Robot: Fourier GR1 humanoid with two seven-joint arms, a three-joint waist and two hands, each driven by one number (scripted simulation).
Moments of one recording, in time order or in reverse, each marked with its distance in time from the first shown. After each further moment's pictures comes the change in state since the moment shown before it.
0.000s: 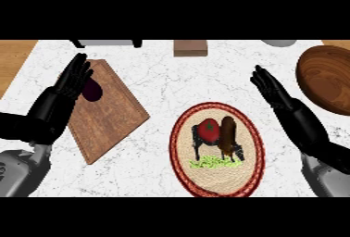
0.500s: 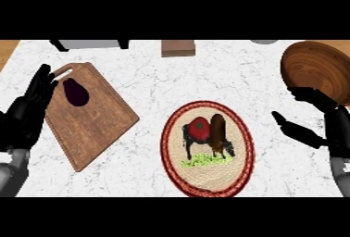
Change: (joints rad) left arm 0.105 0.057 0.092 0.088 -0.045 0.114 0.038; right arm 0.122 -0.085 -0.116 0.065 0.319 -0.420 0.307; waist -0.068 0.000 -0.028
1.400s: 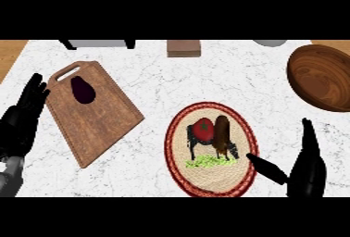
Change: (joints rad) left arm 0.063 0.005 0.026 0.007 -0.002 0.023 0.009; right arm 0.249 0.261 0.169 -0.164 0.781 -0.384 0.673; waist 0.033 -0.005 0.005
